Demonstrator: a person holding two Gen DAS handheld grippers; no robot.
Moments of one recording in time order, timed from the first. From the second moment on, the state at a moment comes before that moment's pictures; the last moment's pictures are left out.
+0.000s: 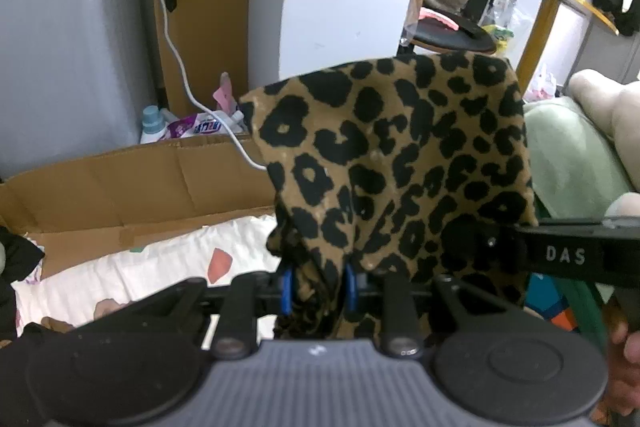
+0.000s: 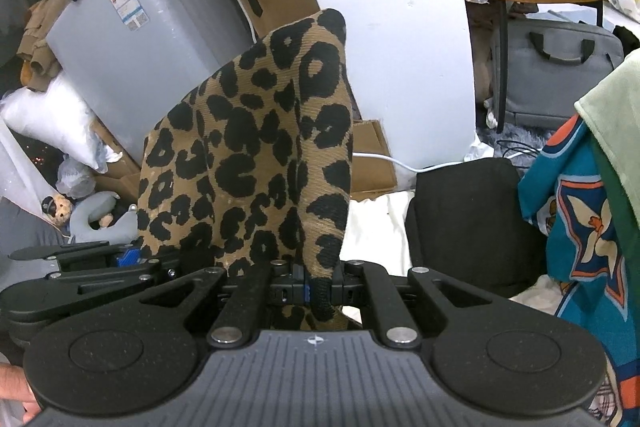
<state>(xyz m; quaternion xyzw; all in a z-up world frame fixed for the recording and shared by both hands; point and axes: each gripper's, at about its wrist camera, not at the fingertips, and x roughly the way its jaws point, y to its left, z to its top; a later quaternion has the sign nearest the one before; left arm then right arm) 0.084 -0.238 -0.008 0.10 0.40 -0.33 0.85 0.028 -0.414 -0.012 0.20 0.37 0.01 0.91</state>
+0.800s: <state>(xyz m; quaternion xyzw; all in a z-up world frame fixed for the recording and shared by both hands) 0.082 -0.304 -0.092 0.06 0.41 -0.31 0.86 0.024 -0.483 -0.080 0.16 0.36 -0.02 0.92</state>
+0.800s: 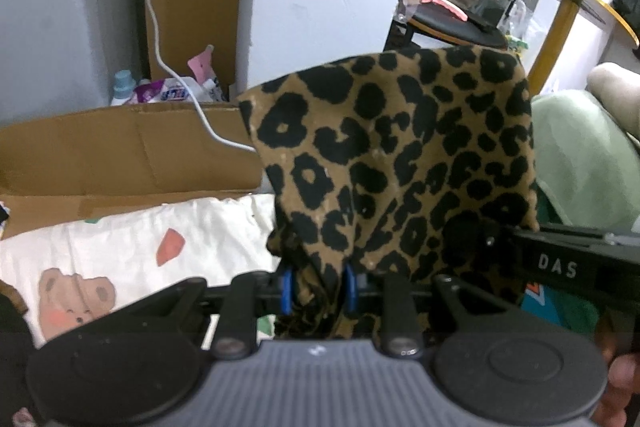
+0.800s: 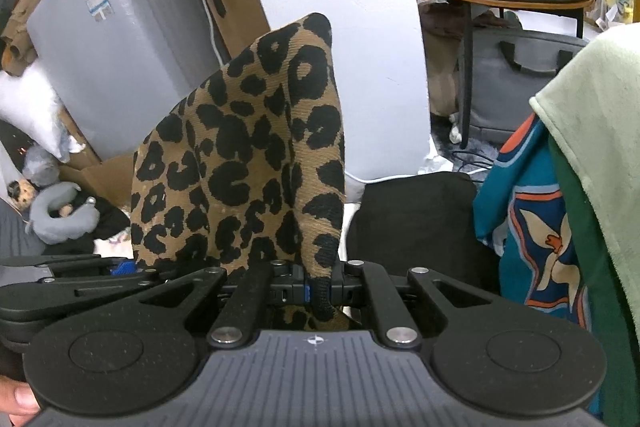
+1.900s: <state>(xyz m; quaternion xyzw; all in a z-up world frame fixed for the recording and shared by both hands) 0.181 -0.390 -0.261 0.01 0.46 -0.37 0.81 0.100 -0.564 -0.245 0.17 0.35 -0.11 0.92</state>
